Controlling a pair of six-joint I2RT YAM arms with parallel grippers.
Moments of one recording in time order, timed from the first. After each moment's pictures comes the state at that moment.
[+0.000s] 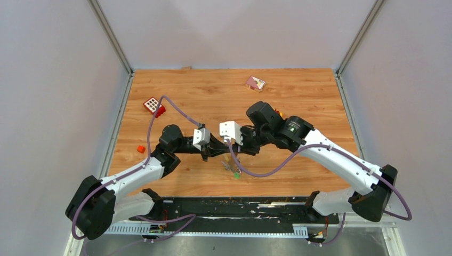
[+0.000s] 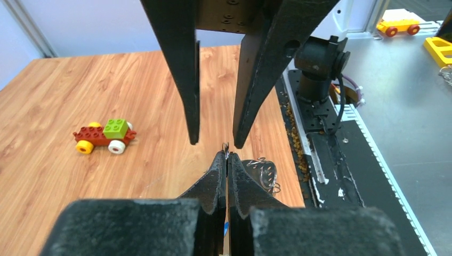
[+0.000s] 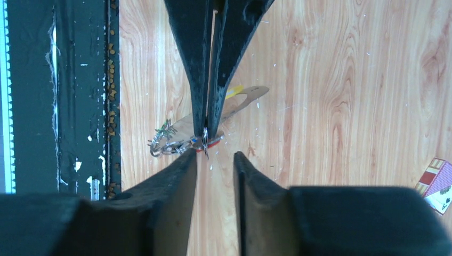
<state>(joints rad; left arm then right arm) -0.63 1.10 0.49 0.70 0.96 0.01 0.91 1.33 1.36 -0.86 -0.34 -0.65</state>
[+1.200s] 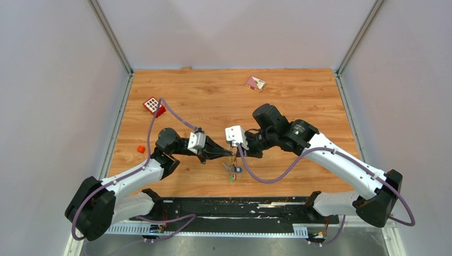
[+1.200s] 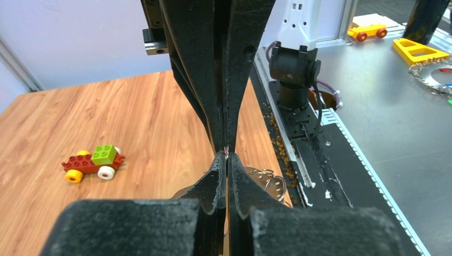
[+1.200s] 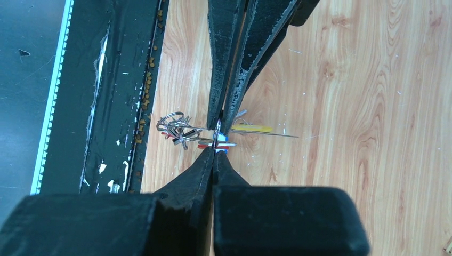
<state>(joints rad) -0.63 1.09 0.45 0.85 1.06 -0.06 0.87 1.25 1.25 -0.81 -0.56 -0.70</state>
